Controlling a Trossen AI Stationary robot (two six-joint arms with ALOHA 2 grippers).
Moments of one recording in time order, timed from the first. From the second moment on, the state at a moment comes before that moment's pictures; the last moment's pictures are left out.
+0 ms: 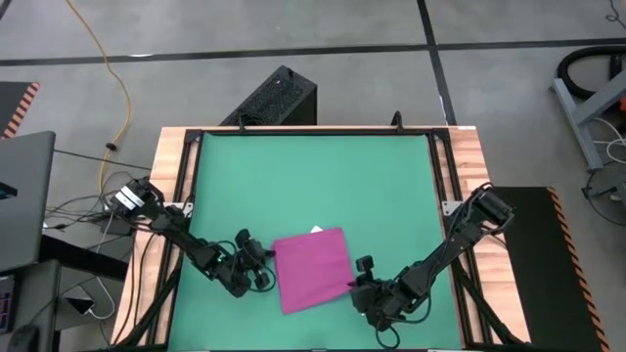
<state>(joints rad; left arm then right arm) -0.65 1.72 0.51 0.23 -0.81 -0.94 0.75 1.82 1.03 -0.26 0.60 0.27</state>
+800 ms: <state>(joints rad) -0.61 1.72 0.51 0.27 -0.87 -0.93 0.72 1.74 1.18 -0.17 0.60 0.09</state>
